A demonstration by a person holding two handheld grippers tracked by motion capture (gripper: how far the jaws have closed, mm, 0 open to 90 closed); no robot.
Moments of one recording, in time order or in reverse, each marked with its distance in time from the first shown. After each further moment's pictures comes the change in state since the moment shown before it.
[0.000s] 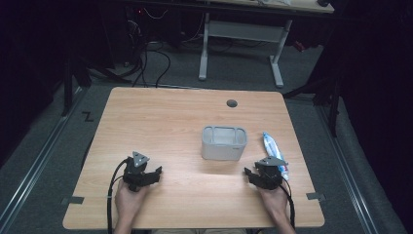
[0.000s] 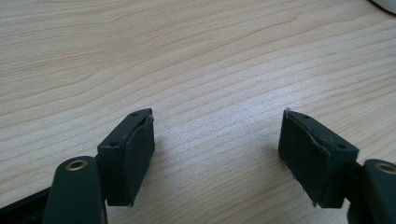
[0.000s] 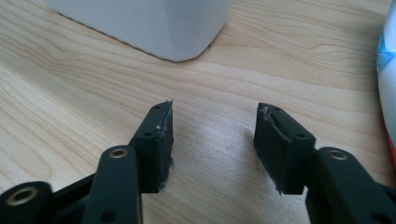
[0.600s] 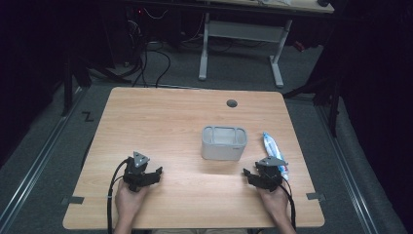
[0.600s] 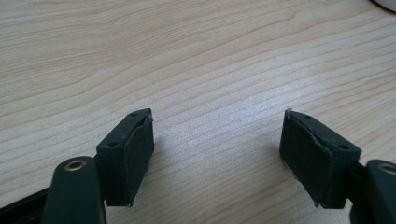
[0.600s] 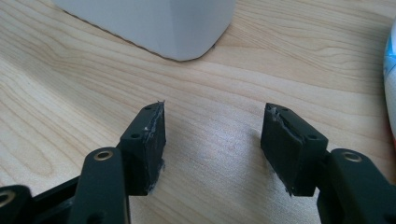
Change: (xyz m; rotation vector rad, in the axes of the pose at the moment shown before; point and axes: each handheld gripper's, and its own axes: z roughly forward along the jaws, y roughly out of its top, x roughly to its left) left arm -0.001 0.000 0.000 0.002 -0.002 0.010; right arm -0.001 -0.001 0.002 -0.009 0.020 -0.022
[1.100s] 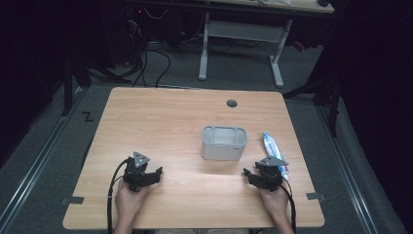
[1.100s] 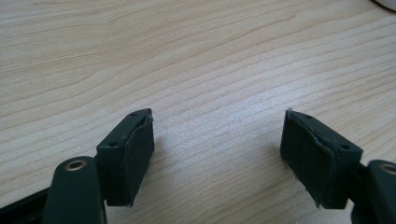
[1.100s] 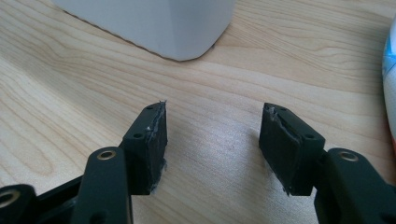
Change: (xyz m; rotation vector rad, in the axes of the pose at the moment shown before) left arm 0.000 0.000 0.000 0.000 0.002 0.003; right arm -0.001 0.000 0.000 -0.001 0.002 0.001
